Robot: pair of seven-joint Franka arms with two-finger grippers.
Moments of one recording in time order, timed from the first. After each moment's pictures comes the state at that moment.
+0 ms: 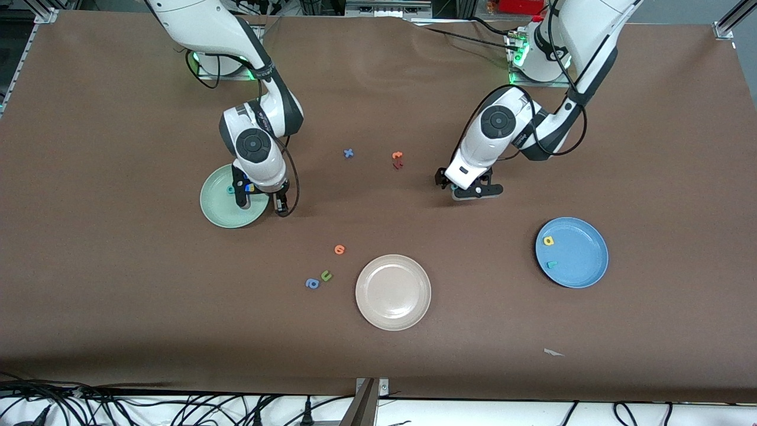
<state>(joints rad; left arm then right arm) -0.04 0.43 -0.51 -2.25 0.29 2.60 -0.91 0.66 0.49 -0.17 -2.13 0.02 2.54 1.82</state>
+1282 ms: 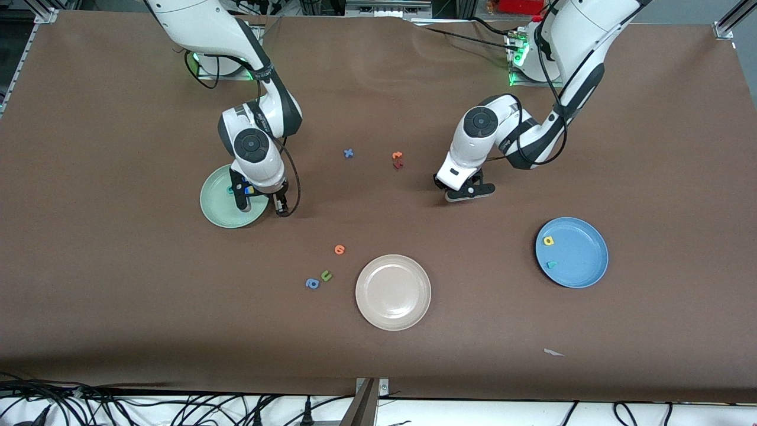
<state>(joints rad) -0.05 0.51 -0.51 -2.21 0.47 2.61 -1.11 0.66 0.49 -0.18 -2.13 0.02 2.57 1.74</state>
